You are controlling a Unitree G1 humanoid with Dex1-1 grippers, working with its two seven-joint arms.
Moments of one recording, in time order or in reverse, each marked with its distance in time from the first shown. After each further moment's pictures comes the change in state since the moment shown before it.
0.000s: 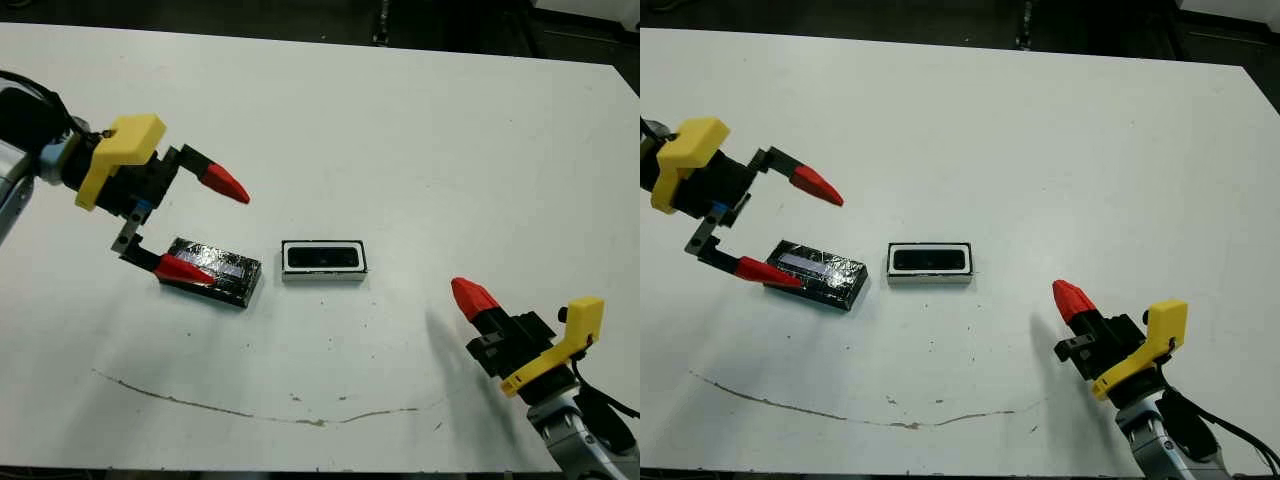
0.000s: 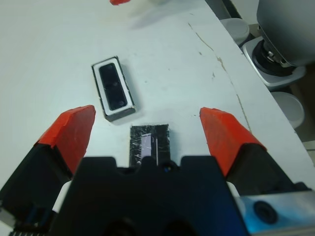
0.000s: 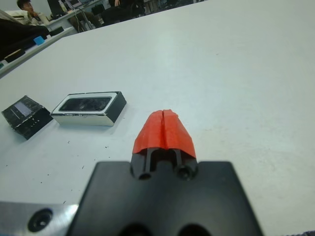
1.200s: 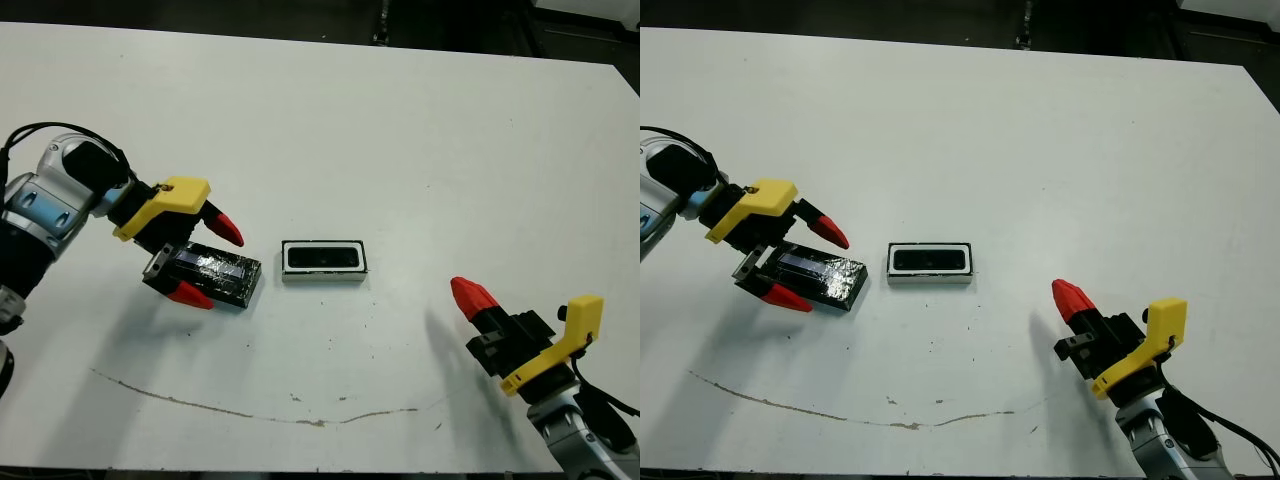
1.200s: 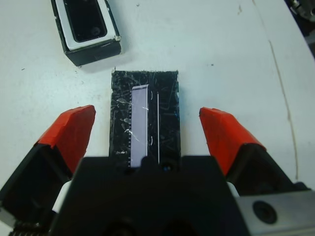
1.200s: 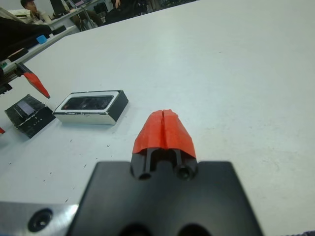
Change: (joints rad) left arm -0.029 -0.148 -0.158 0.322 0.244 -0.185 0.000; right arm -0.002 -0.001 -0.008 0.000 0.007 0.018 0.020
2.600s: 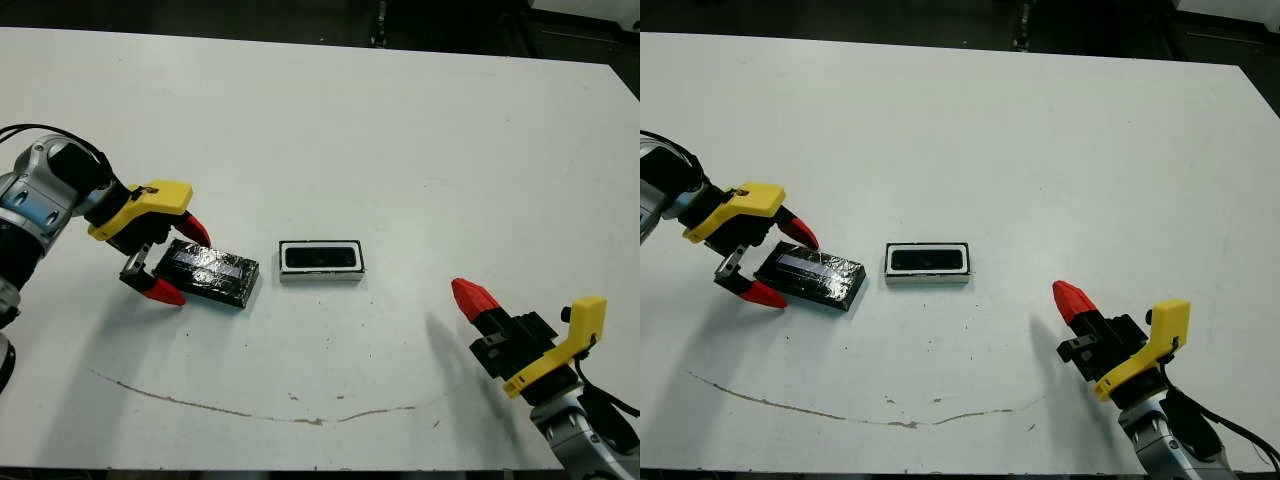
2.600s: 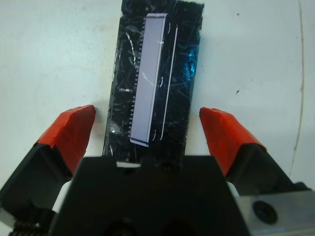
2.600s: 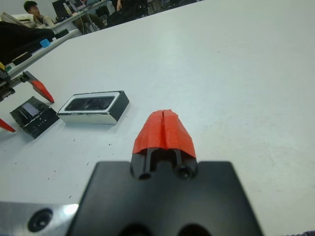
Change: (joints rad) left arm -0.028 0.008 0.018 0.130 0.182 0.063 -0.004; right arm 0.003 -0.007 -0.008 0.001 0.026 0.008 0.006
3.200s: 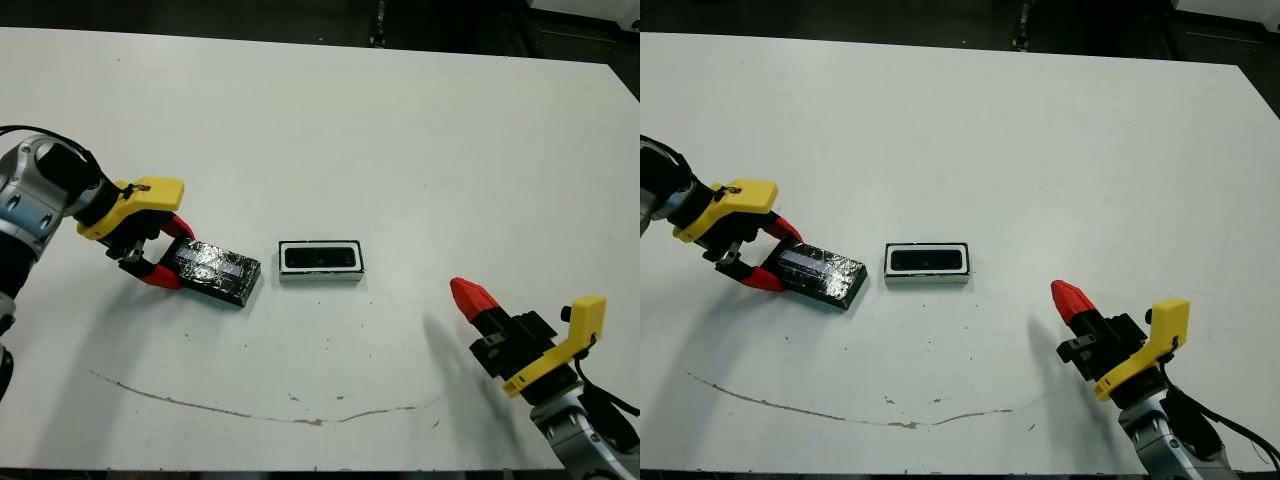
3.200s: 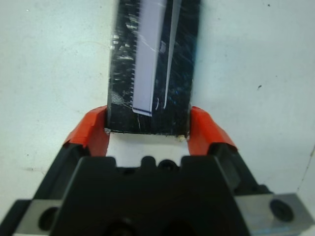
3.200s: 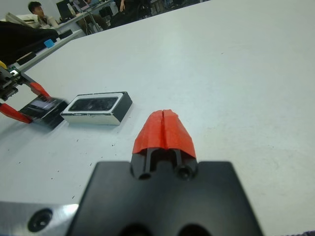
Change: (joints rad) left arm 0.093 -0.003 0.158 -0.093 0.106 0.094 0.036; right arm -0.003 -0.001 -0.001 0.001 0.003 0.000 0.013
